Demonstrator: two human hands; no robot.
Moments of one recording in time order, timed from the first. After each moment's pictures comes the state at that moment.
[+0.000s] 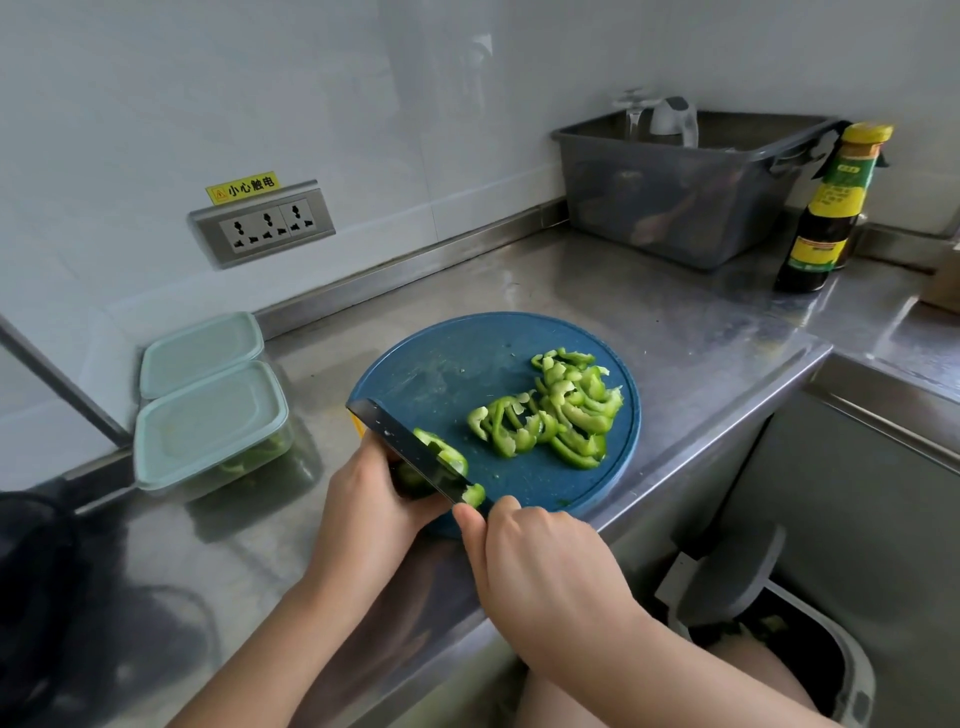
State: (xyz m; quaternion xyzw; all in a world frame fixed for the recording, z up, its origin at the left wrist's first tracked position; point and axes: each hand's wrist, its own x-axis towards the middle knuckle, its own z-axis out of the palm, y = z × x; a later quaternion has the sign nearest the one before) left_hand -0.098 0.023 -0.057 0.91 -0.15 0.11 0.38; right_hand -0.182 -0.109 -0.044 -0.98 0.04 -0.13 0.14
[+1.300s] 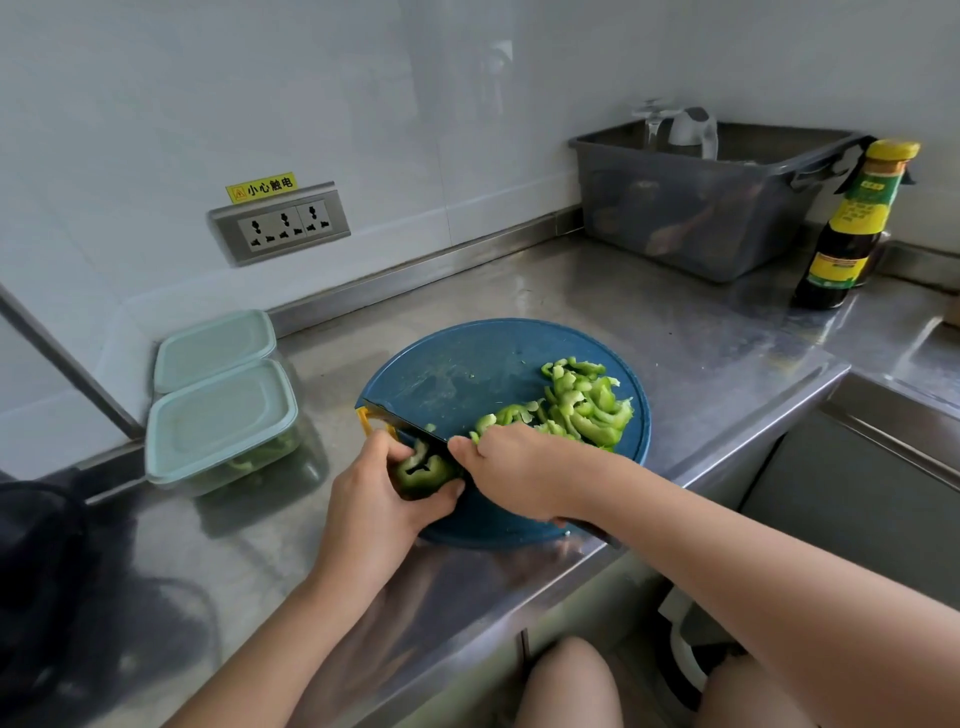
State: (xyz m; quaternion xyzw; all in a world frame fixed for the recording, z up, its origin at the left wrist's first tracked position) left_hand -0.093 0.021 -0.063 0.90 -0.10 0.11 0.42; right_hand -0.104 -0.131 -0.011 -0.97 -0.09 0.12 0.21
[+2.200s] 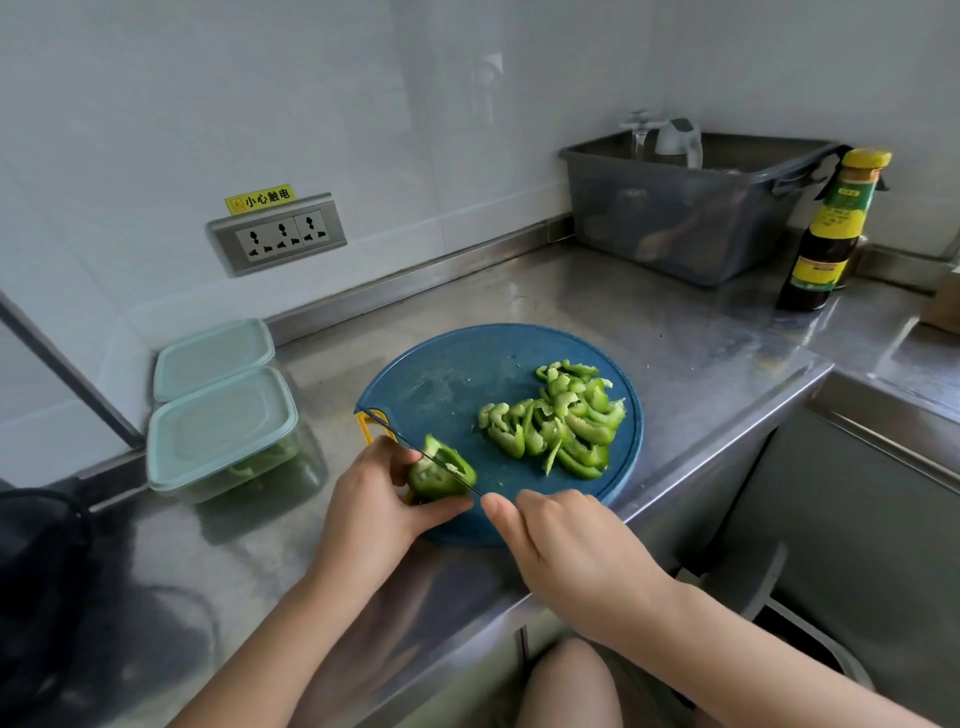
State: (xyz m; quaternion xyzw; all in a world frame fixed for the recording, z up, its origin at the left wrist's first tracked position) left_hand -0.084 0.029 -0.068 0.91 -0.13 0.08 0.38; right_hand -0.175 -0.139 -0.039 -0.97 -0.04 -0.03 0.23
